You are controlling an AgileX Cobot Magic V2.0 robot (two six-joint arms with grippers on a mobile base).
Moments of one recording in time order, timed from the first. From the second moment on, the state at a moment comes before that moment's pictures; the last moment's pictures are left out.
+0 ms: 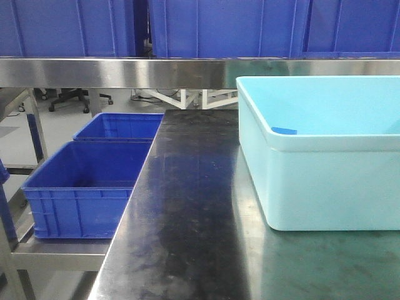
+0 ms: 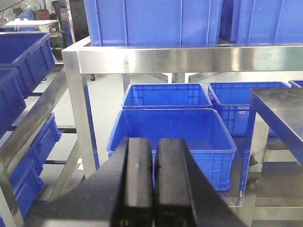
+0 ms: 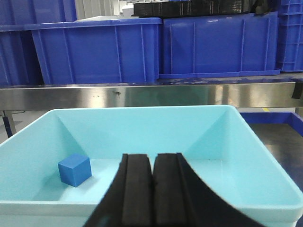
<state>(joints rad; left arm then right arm) -0.03 -0.01 0.01 0.03 0.13 -0.02 0.06 -0.01 0.03 0.01 -0.03 0.09</state>
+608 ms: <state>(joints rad) -0.03 -0.01 0.01 0.03 0.13 -0.02 0.06 -0.01 0.03 0.01 -0.03 0.09</state>
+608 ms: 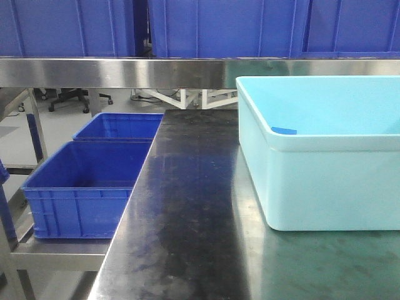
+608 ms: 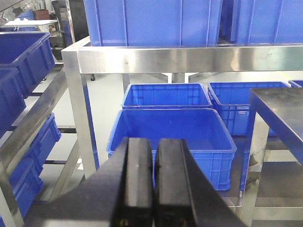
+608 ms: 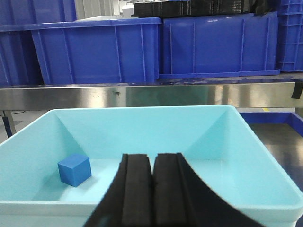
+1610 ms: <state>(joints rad) -0.03 -0.01 0.01 0.03 0.13 -0.02 0.06 0.39 -0.35 0.01 0.05 0.11</state>
